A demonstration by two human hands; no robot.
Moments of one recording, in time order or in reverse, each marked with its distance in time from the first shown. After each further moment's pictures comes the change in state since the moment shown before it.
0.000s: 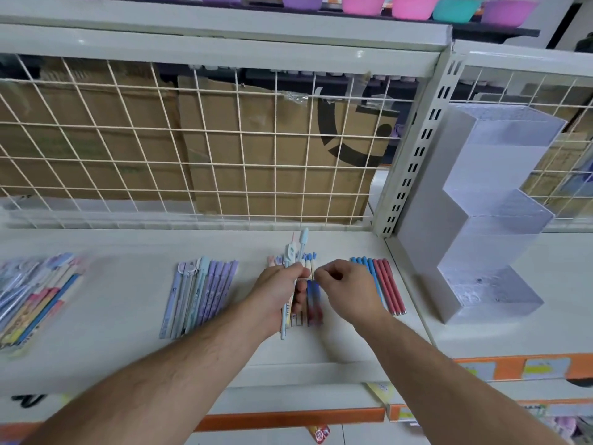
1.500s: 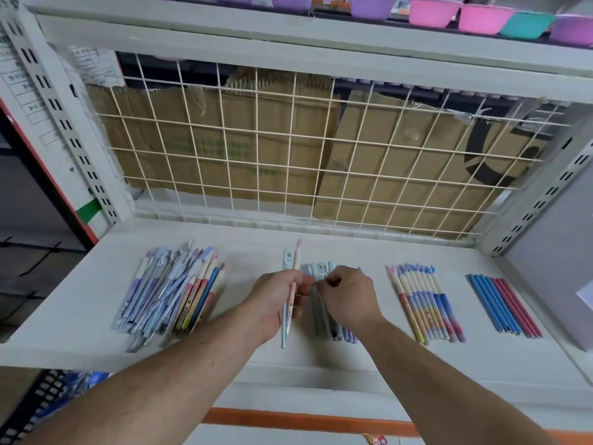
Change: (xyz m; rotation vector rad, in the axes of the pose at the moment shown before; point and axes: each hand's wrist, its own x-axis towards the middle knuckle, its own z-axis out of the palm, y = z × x) left_hand -0.012 0.031 -0.251 -0.072 0.057 -0.085; right_hand -0.023 -0.113 0.218 -0.235 -0.044 0.020
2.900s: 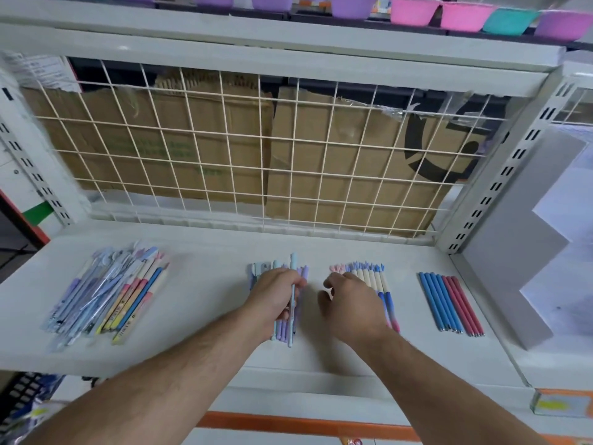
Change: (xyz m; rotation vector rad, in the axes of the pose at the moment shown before) left_hand 0.005 -0.022 0.111 0.251 0.086 0.173; right_hand 0.010 0.089 -0.082 -0.458 0.059 -0.278
